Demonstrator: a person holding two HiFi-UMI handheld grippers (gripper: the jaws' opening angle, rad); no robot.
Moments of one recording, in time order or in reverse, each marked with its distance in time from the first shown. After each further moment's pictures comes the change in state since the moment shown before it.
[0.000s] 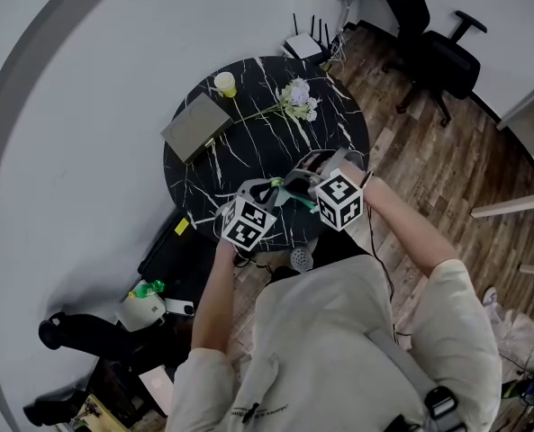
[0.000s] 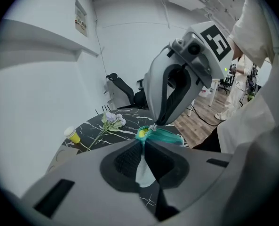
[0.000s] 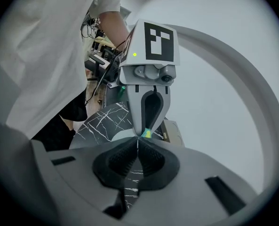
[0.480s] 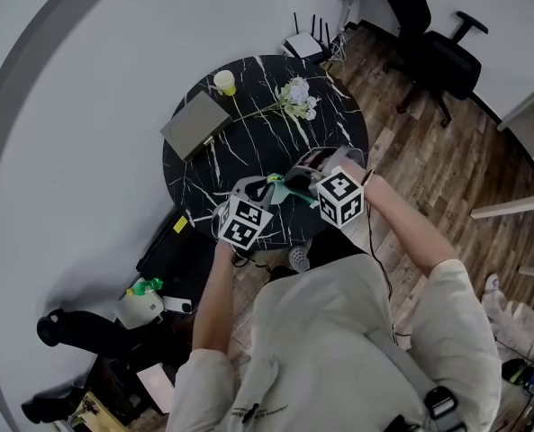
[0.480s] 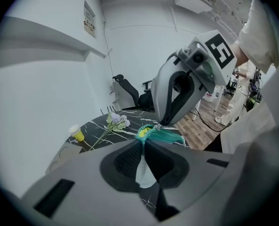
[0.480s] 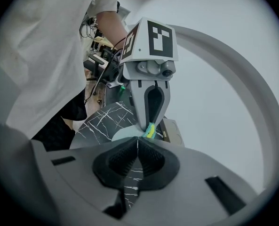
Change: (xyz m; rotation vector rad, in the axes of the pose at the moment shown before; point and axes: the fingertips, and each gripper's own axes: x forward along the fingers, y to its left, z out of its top) left arm -0.005 0.007 0.003 -0.047 -0.018 0.054; right arm -0.004 0.002 -0.007 0.009 0.002 -0.004
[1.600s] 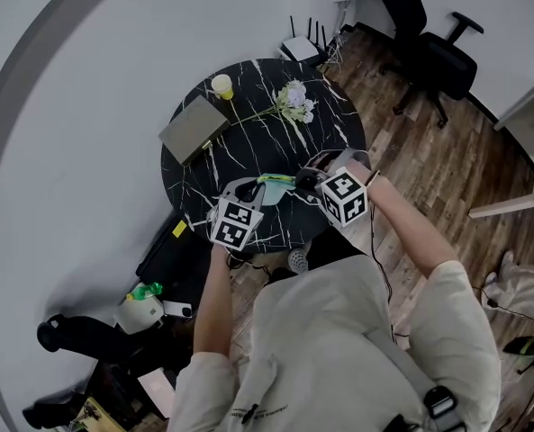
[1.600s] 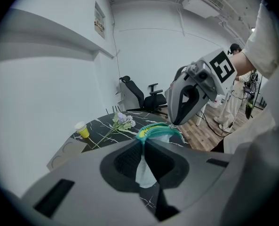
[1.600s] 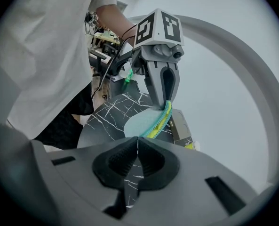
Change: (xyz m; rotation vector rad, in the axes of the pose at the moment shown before) left arm -0.011 0.020 -0.003 -0.077 -0.033 0.037; right arm 0.001 0.023 -0.031 0.035 0.084 0.072
